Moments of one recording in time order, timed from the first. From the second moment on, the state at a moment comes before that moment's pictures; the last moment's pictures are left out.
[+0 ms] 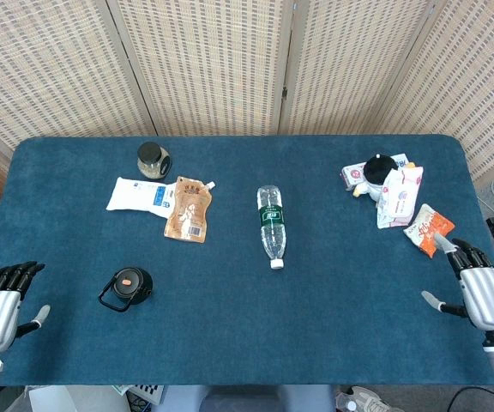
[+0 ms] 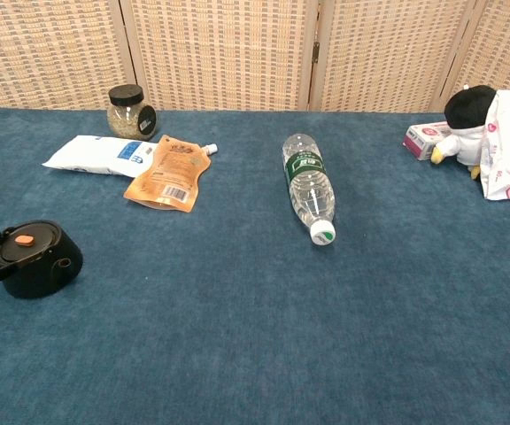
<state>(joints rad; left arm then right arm) -0.10 -1.19 -0.05 -1.58 1.49 1.50 0.13 0.12 -1.09 0.07 -1.58 -1.53 1.46 0.08</state>
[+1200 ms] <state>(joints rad) -0.32 -1.12 0.00 -1.63 1.72 1.30 -0.02 0.13 -1.00 0.14 -1.65 -1.47 1.47 0.08</state>
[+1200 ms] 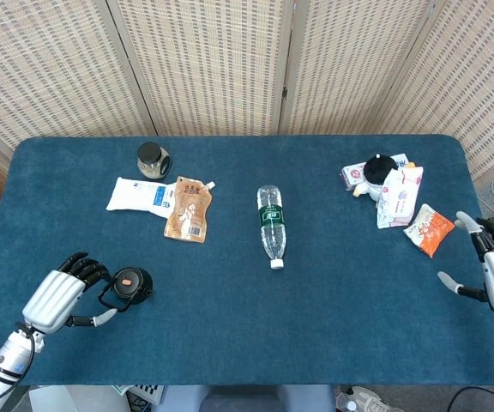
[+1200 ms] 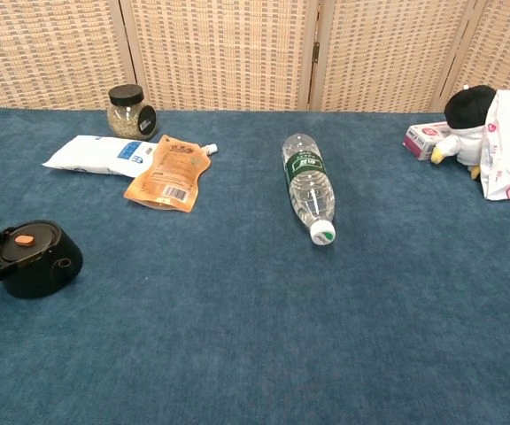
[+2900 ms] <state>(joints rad) -0.36 -1.30 0.05 -1.47 1.66 1.24 0.13 0.13 -1.00 0.14 -1.65 -1.45 1.46 0.13</state>
